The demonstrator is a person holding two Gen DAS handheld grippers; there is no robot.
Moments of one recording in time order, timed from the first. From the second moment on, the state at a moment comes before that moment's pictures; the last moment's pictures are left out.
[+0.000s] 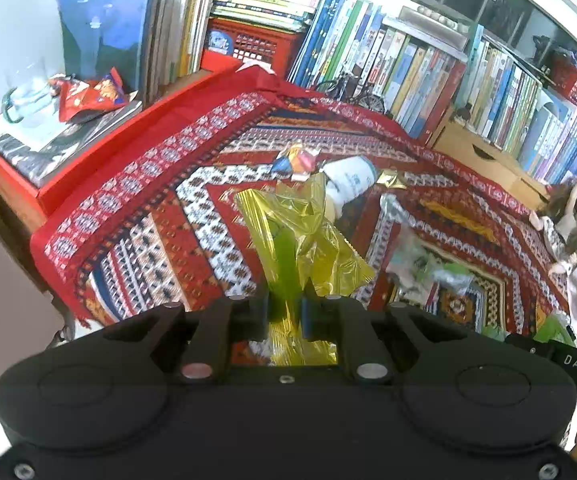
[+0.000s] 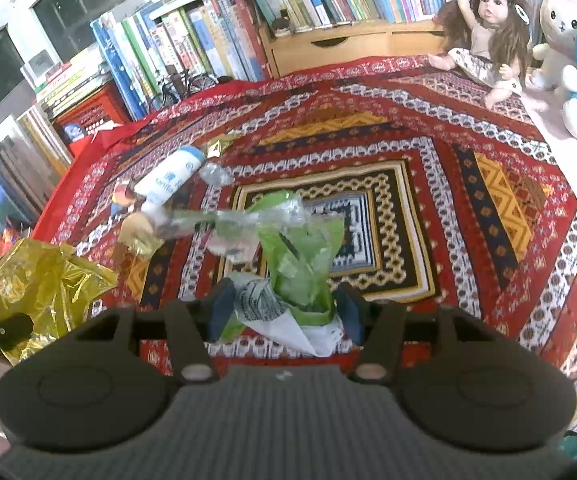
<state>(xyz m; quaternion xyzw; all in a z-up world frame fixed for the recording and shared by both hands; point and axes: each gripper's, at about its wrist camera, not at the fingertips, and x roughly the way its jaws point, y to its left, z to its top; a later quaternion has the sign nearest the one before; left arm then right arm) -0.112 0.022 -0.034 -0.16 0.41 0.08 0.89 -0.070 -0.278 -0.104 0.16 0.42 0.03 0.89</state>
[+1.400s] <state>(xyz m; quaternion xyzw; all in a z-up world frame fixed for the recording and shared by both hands) -0.230 0.028 -0.162 -0.15 0.56 0.08 0.81 -0.185 -0.187 -0.184 -0.01 0.50 0.18 0.85</state>
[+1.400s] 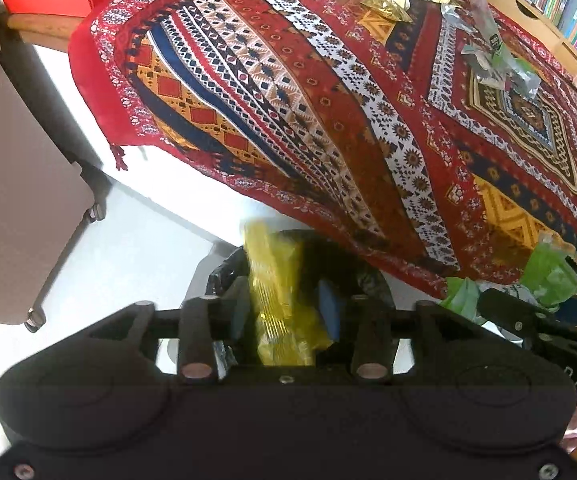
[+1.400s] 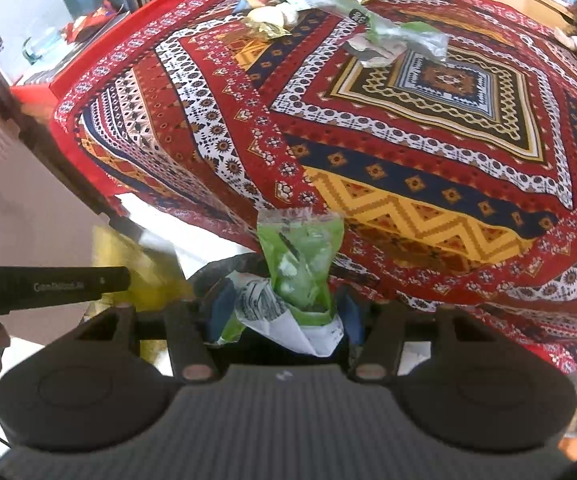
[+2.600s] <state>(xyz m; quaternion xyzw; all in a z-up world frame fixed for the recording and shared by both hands) -0.205 0.045 -0.143 -0.15 0.54 0.11 0.82 -0.160 -0.171 -0.177 -0.02 0.49 0.18 0.85</state>
